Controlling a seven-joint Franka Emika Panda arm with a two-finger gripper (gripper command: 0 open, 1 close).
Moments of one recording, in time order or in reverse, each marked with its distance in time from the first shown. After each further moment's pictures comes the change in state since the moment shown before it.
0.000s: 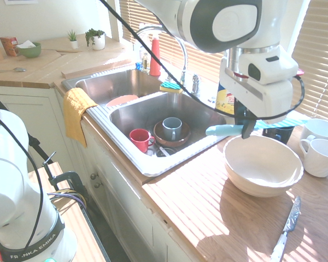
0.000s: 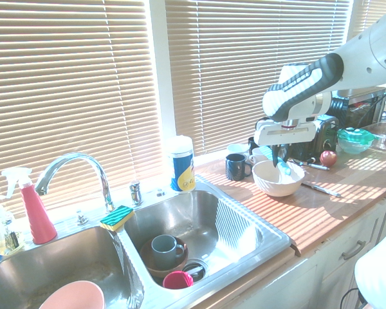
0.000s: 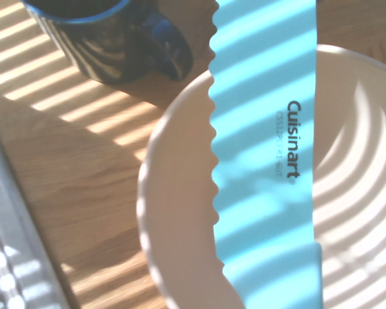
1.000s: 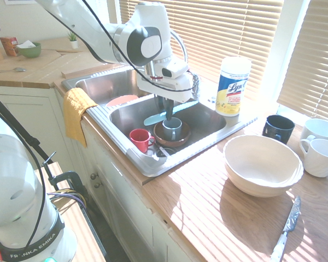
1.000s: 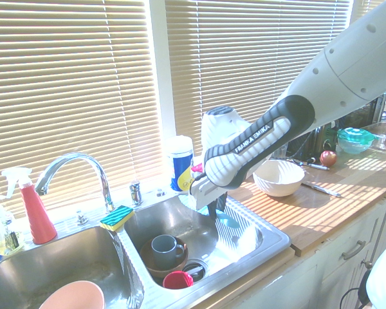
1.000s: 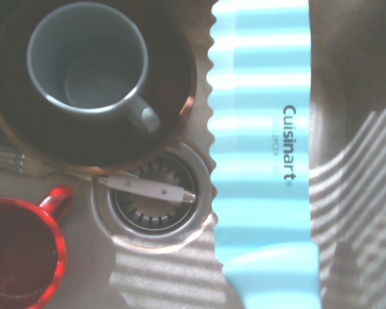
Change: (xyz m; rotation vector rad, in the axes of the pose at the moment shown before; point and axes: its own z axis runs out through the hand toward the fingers) arm -0.259 -0.072 0.114 -0.029 -0.034 -0.575
